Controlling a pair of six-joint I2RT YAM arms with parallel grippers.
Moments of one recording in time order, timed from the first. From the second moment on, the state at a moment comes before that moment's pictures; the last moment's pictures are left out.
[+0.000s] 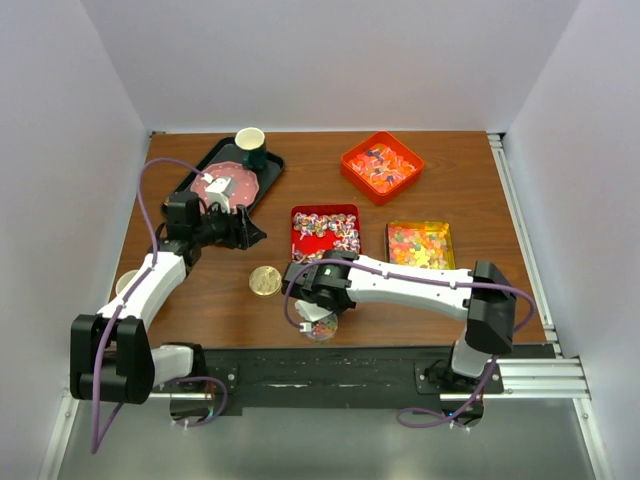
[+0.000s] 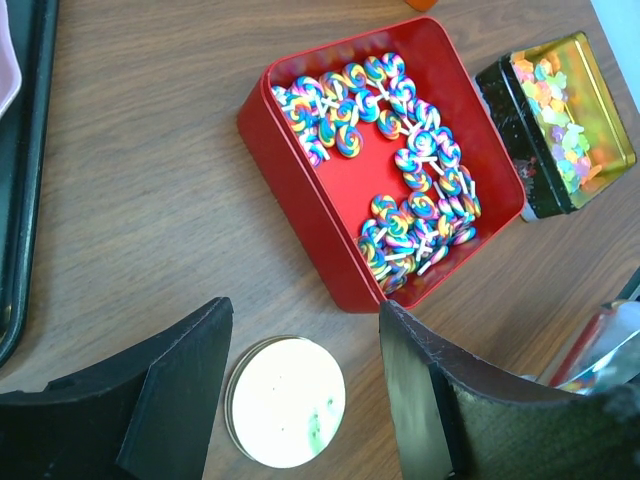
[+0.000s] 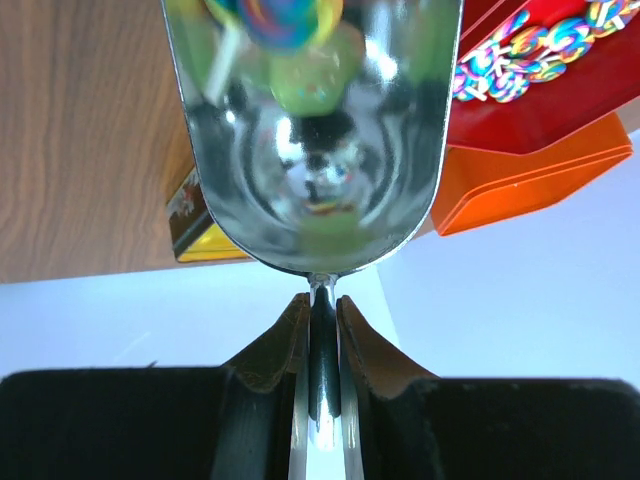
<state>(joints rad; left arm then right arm) -0.06 1.23 0.70 -0.07 0.62 -0.16 1.25 1.71 1.44 -1.34 0.56 -0.88</state>
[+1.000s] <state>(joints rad) -0.18 1.48 0.91 -0.04 0.65 -0.17 1.10 1.61 1.53 -1.37 0.53 -0.82</state>
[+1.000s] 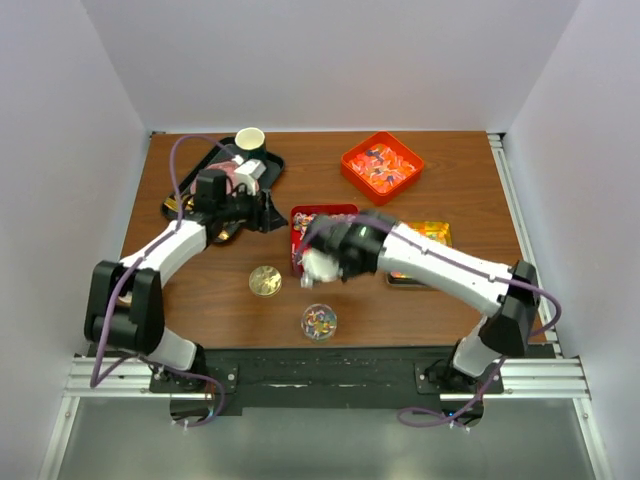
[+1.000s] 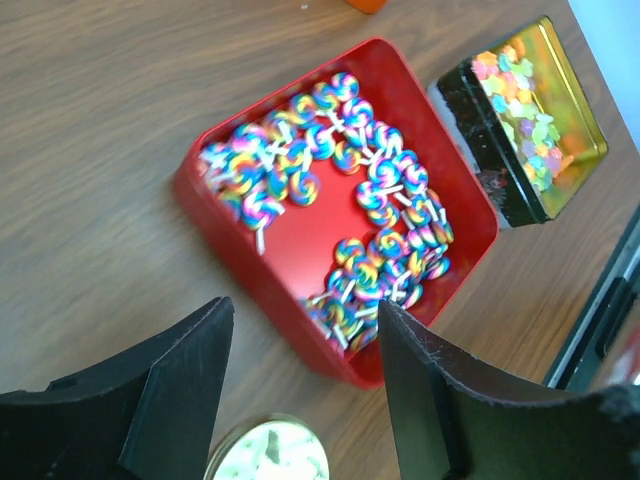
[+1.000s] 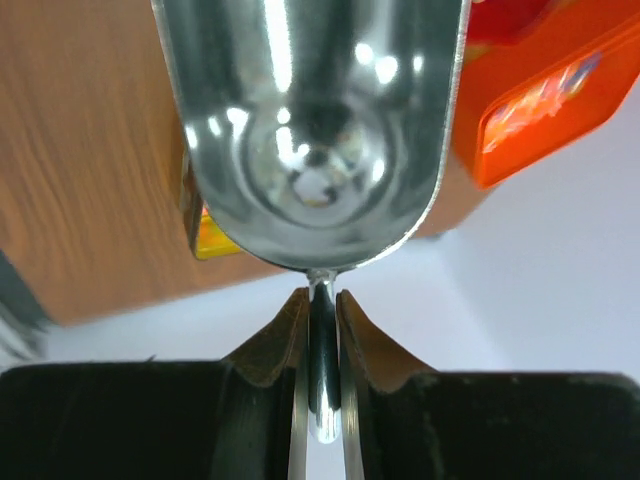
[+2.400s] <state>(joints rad) -0.27 2.38 1.93 -0.23 0.54 -0.07 0.37 2.06 2.14 -1.35 0.09 -0.40</state>
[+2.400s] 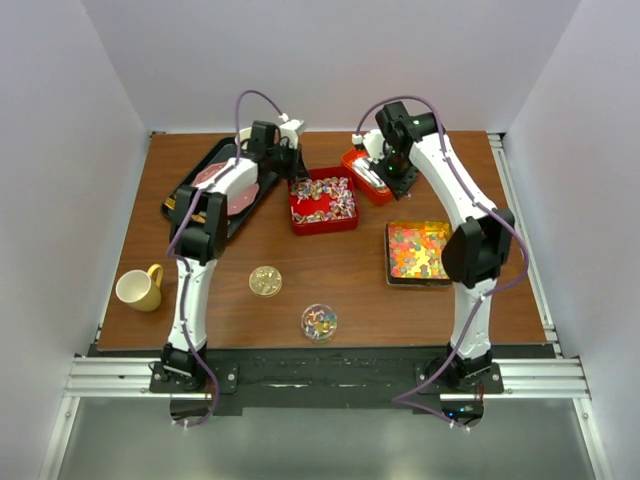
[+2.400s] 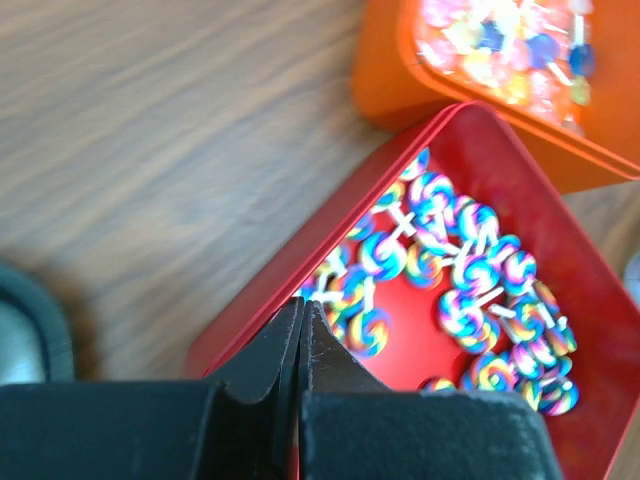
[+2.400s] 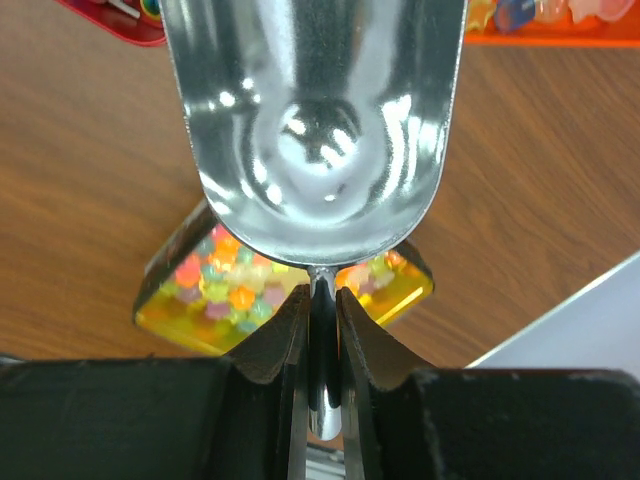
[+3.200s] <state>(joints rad) -0.55 2.36 1.94 0.21 0.54 -0.37 0.21 2.05 2.21 -1.29 0.14 -0.29</state>
